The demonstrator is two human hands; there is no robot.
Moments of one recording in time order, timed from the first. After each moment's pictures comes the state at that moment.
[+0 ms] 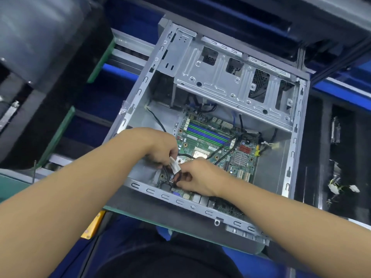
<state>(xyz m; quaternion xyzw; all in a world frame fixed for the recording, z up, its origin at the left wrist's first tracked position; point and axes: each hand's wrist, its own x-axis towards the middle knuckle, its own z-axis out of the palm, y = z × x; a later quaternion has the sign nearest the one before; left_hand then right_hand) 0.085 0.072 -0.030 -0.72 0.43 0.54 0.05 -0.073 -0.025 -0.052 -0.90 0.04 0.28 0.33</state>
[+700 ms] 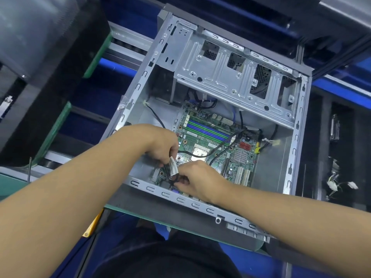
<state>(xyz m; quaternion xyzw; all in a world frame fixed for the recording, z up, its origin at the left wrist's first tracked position) 0.084 0.069 -0.034 -0.72 0.46 0.52 0.06 -0.086 -0.011 -0.061 -0.93 0.01 0.19 0.33</state>
